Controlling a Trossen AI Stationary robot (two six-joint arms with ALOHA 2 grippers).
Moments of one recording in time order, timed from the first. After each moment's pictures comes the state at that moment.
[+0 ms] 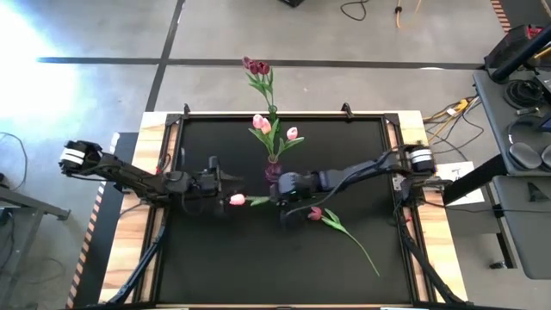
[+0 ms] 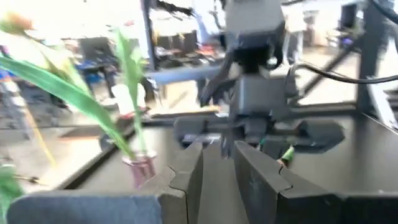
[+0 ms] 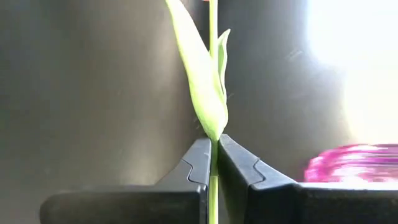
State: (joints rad) left arm -0.18 1.09 0.16 0.98 -0.35 0.13; right arm 0.05 1.89 1.19 -0.03 0.04 -0.09
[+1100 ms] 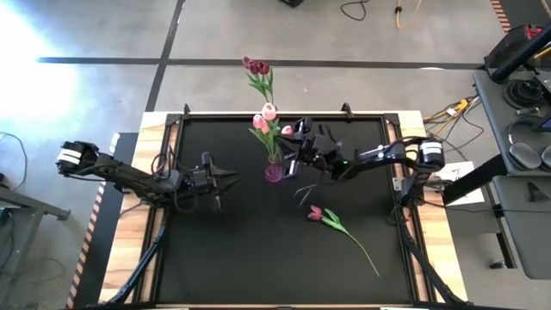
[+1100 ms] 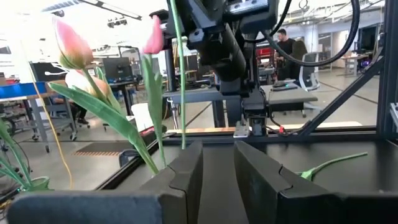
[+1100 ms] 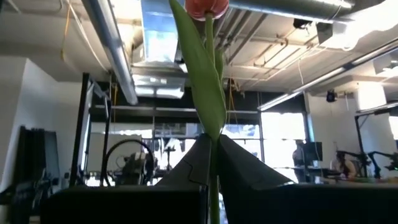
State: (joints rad) left arm -0.17 1.03 0.12 1.08 -0.41 0.17; right arm -0.13 1.80 0.94 1.49 0.05 -0.06
